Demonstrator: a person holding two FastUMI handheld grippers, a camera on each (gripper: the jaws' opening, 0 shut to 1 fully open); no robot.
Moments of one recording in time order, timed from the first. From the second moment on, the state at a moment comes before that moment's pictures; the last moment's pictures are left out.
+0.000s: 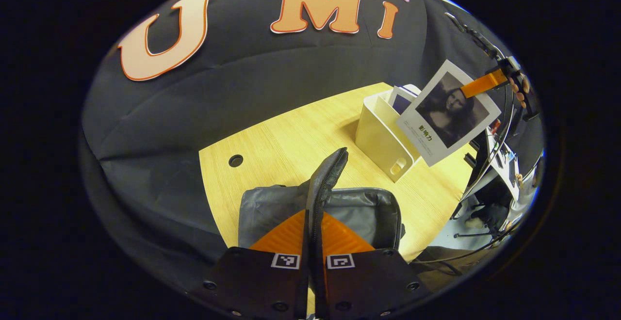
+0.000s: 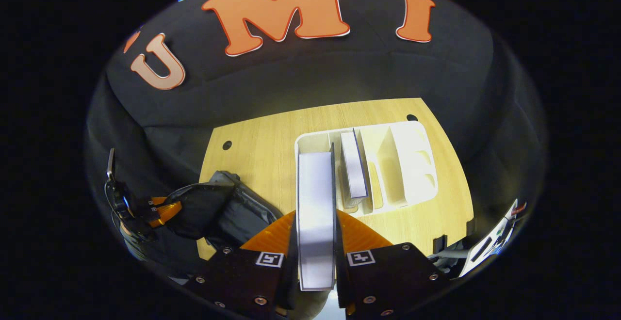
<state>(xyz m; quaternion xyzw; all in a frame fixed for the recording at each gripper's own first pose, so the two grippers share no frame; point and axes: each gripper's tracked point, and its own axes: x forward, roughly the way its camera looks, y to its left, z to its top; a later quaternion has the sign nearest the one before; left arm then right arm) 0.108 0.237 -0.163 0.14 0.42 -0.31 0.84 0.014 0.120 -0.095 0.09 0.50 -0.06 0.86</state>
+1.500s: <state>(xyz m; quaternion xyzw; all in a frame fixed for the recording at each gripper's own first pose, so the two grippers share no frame) 0.100 0.238 -0.170 0.10 0.43 -0.30 0.85 -0.029 0.287 -0.235 0.46 0.44 -0.01 0.77</state>
